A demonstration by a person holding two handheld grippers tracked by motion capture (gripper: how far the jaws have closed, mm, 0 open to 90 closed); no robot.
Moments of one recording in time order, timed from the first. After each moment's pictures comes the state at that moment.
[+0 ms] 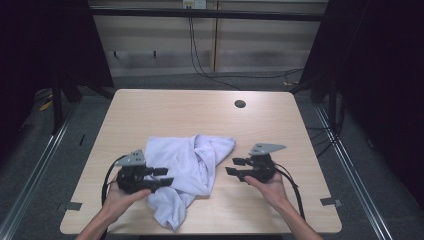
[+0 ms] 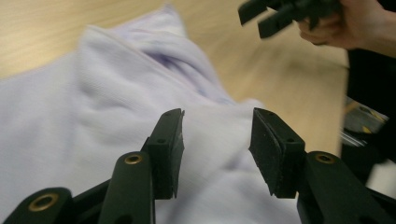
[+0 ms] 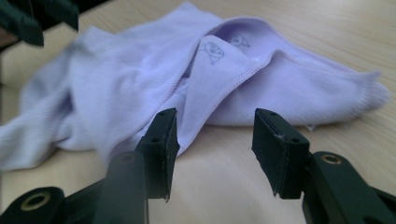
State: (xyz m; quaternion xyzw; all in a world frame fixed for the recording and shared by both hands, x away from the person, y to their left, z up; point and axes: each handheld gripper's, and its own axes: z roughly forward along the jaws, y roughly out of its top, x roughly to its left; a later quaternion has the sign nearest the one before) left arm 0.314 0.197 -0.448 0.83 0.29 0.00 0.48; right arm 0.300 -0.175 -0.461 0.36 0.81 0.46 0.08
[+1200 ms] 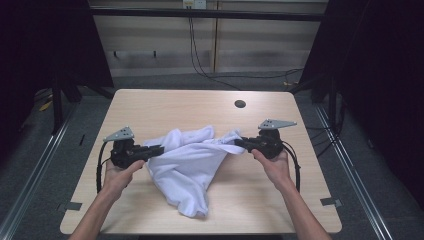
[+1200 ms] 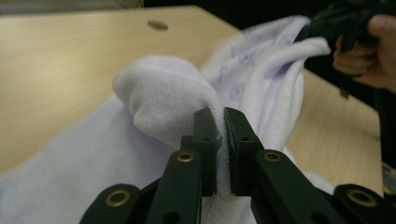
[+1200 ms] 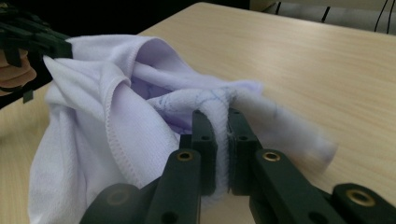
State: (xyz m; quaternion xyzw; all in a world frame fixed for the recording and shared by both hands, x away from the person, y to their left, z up) left arm 0.341 0.222 -0.420 0.77 0.32 0.03 0.55; right arm 0.332 -0.207 -0.412 0.39 0.76 0.51 0.11
